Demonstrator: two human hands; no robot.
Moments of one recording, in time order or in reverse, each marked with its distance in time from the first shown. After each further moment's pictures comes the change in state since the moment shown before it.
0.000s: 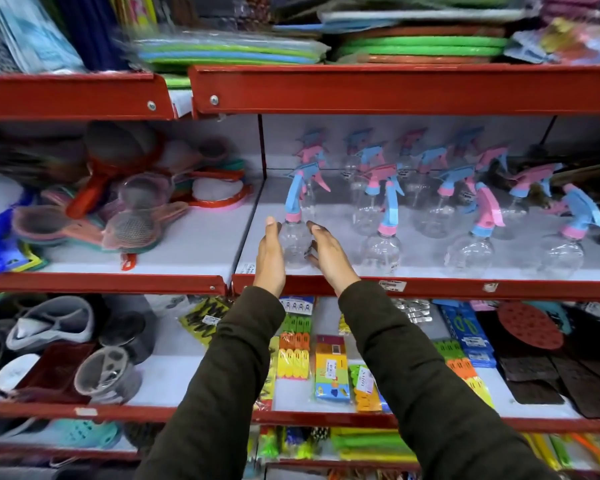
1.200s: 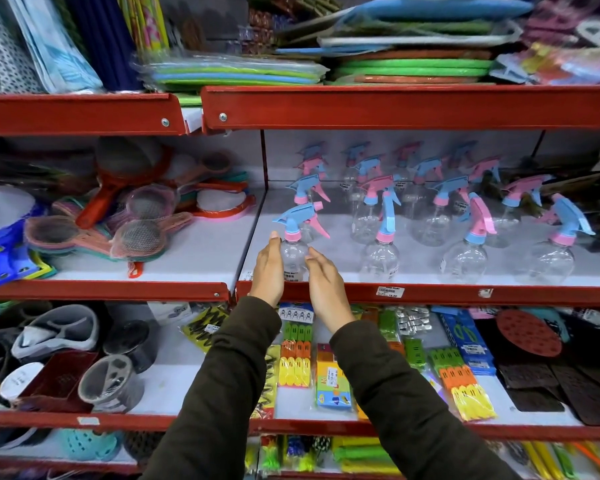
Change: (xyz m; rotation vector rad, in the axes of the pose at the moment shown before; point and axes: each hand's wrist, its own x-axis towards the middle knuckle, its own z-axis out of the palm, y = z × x) left_hand -0.011 0.004 -0.011 0.124 -0.031 0.010; right_hand -0.067 0.000 0.017 -0.058 0.131 -0.139
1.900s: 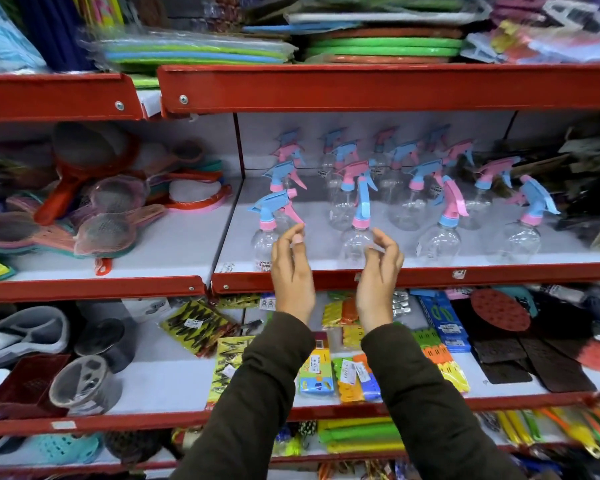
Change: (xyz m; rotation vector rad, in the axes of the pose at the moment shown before) left_hand -0.049 -0.008 0.070 -0.063 0.139 0.320; right_hand -0.018 0.004 -0.087 0.088 0.512 -0.185
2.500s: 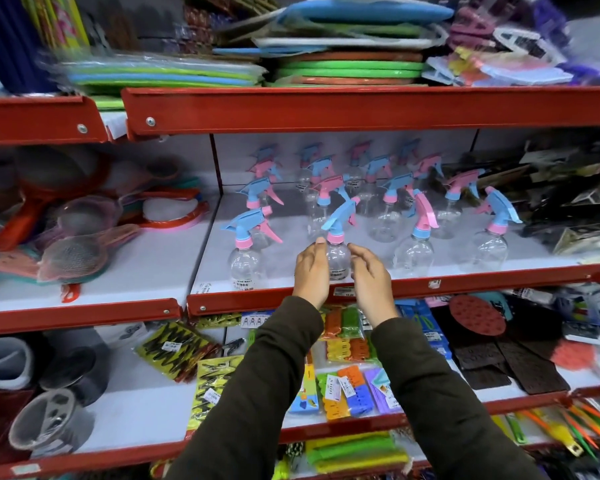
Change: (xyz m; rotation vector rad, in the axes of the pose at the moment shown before) left_hand 0.025 -0.001 0.064 0.109 -0.353 -0.278; right_hand 0.045 0.004 -0.029 -0.278 -0.225 0.088
